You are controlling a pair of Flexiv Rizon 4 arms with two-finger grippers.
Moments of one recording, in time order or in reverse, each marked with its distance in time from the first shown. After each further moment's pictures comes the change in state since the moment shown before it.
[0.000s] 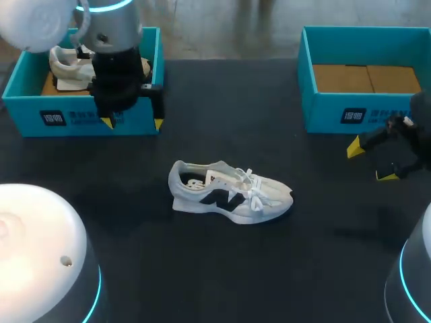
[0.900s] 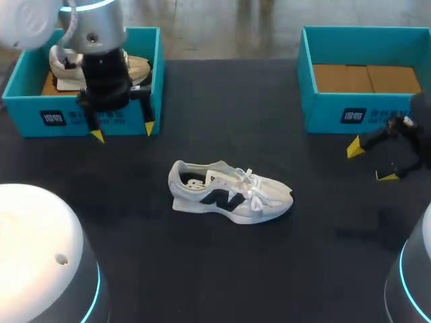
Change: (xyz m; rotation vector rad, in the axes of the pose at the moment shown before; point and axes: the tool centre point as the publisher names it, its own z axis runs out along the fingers) left arm 0.025 -0.009 0.025 0.150 -0.062 -0.261; right arm 0.000 0.000 0.000 0.000 0.000 0.000
